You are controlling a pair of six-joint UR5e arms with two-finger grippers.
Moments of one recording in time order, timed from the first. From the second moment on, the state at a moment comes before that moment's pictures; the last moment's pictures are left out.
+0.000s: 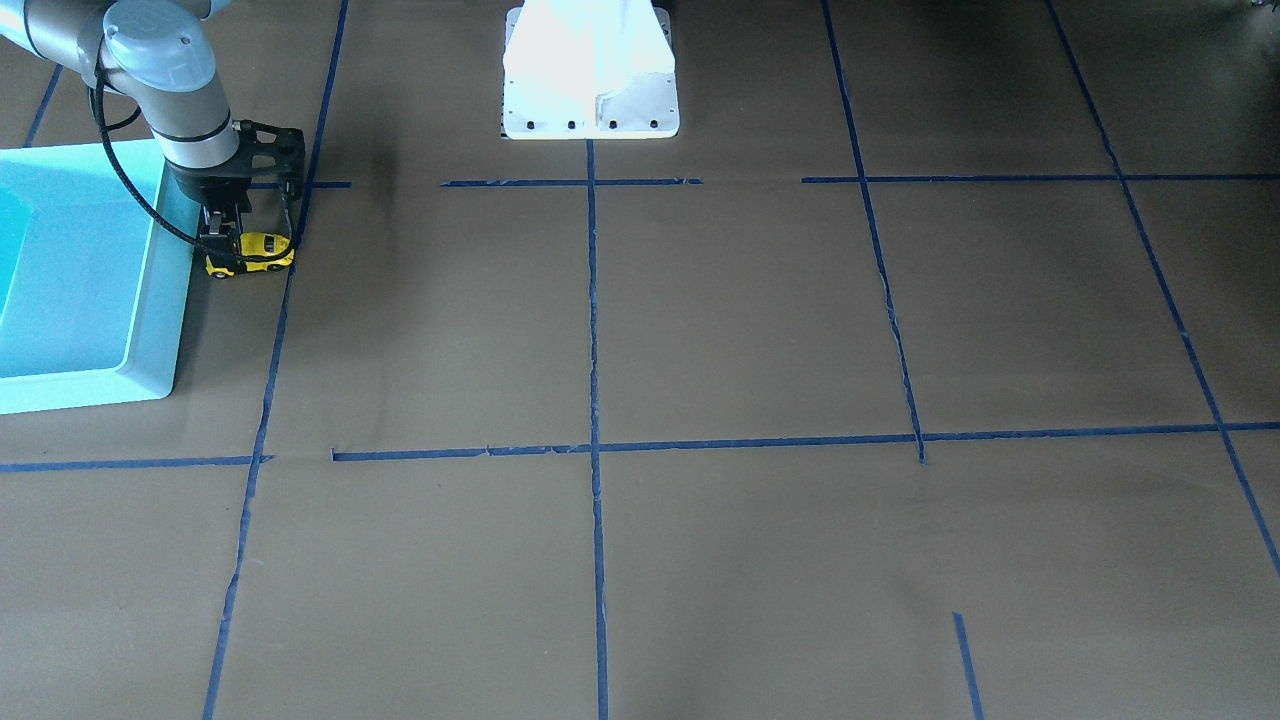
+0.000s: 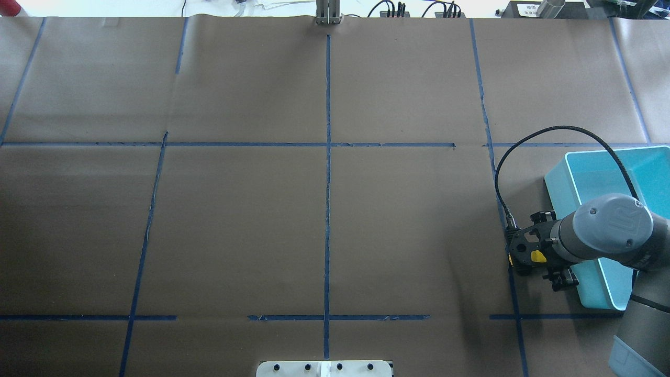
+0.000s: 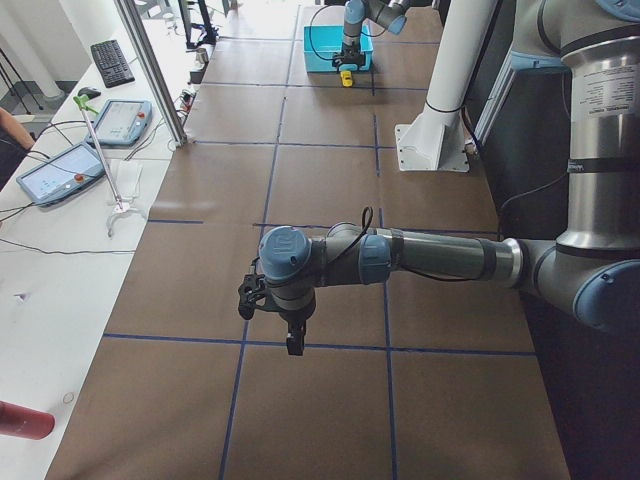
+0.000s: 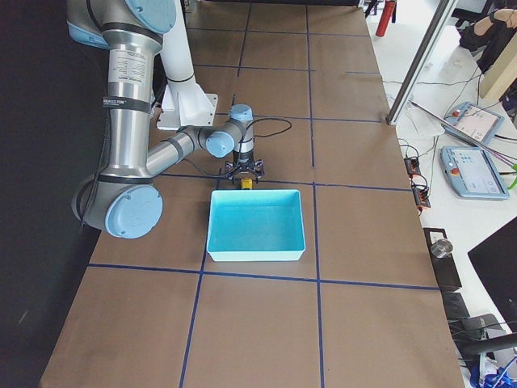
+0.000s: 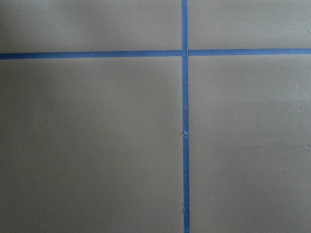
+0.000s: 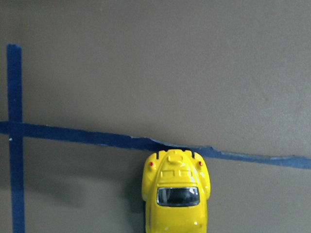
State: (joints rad) left arm -1.63 -1.47 -1.76 -1.40 -2.36 0.12; right arm 0.51 -1.67 2.04 -1.43 1.79 -0.54
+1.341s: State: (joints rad) left arm -1.63 -1.47 -1.76 -1.40 -2.36 0.12; right arm 0.55 -1.65 2.05 -1.46 1.82 -0.62
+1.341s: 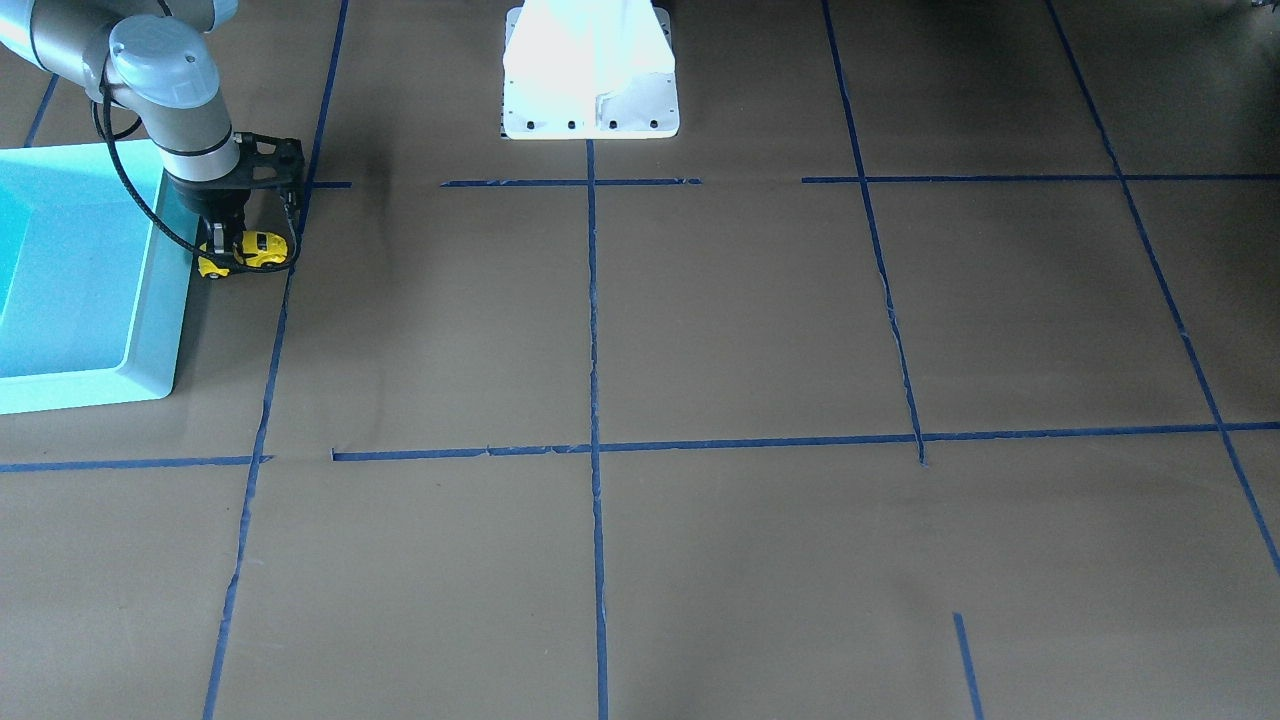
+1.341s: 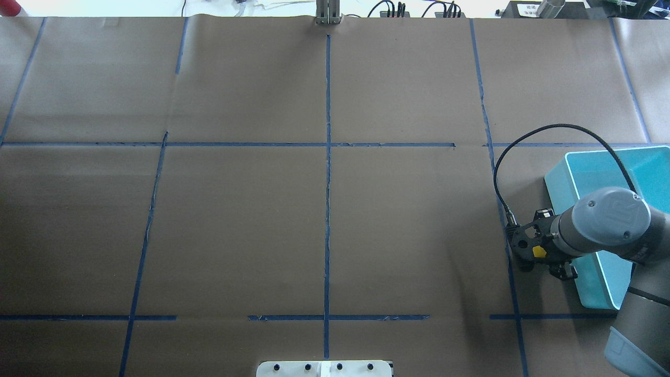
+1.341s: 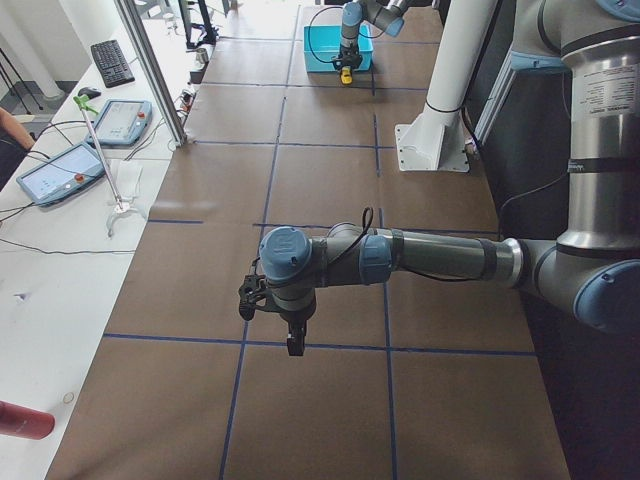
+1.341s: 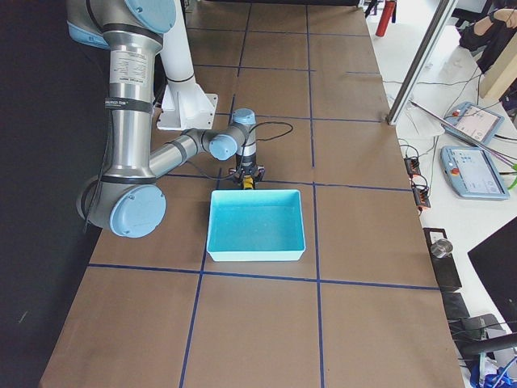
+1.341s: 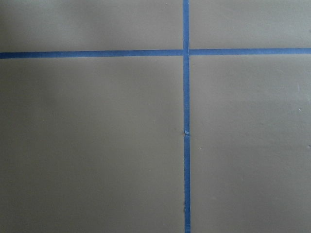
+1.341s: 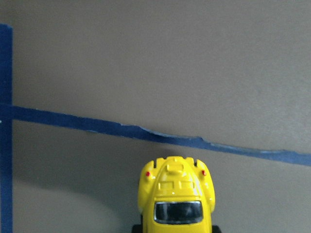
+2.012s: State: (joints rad) left arm -1.63 -1.47 -1.76 -1.40 -2.36 0.12; right arm 0.72 -1.52 2.18 -1.80 1.87 -0.78
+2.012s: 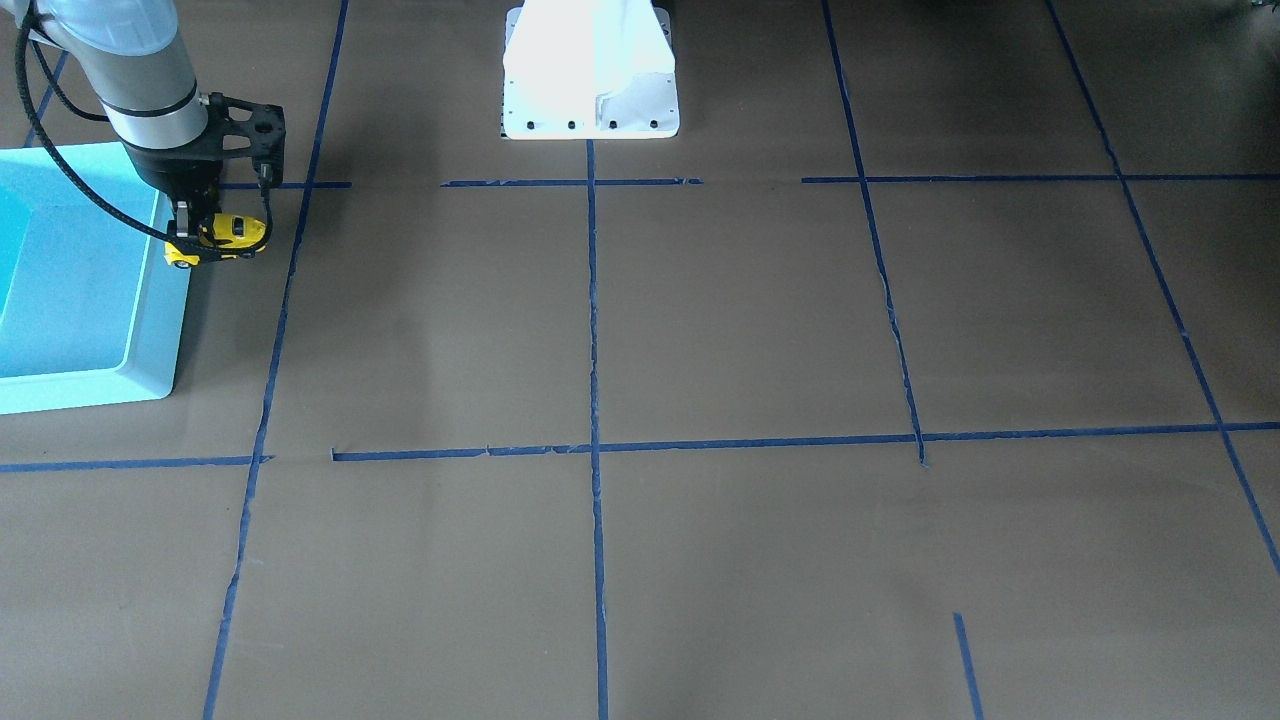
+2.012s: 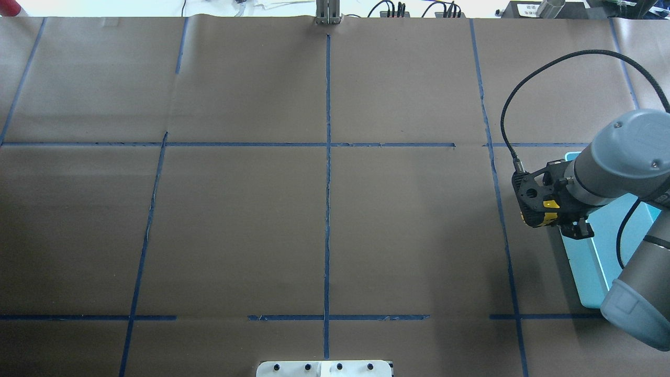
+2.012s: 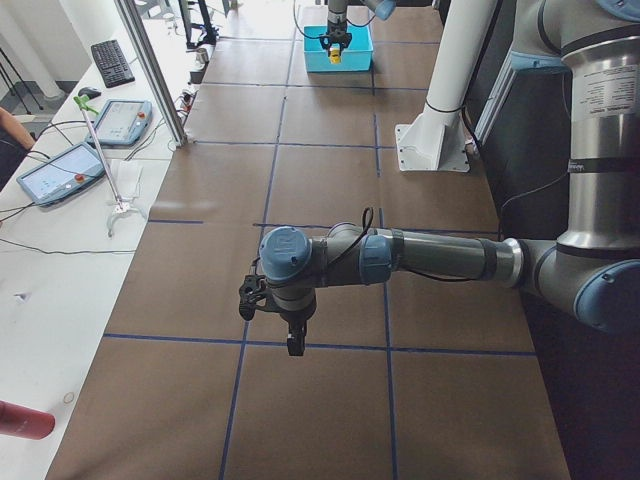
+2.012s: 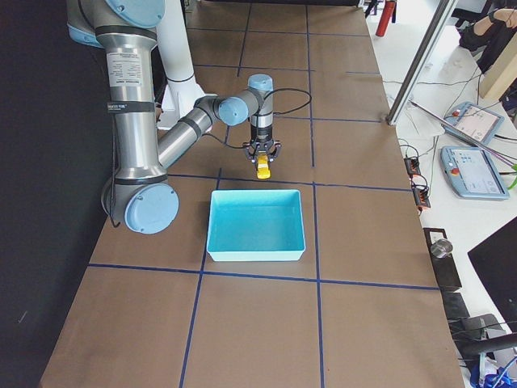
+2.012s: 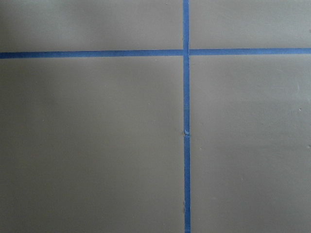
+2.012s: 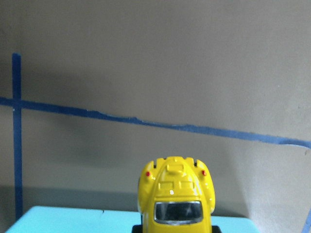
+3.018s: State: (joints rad) left arm -1.63 -1.47 -1.76 -1.40 -2.36 0.12; right arm 0.93 -1.74 2.13 -1.66 1.95 -0.96
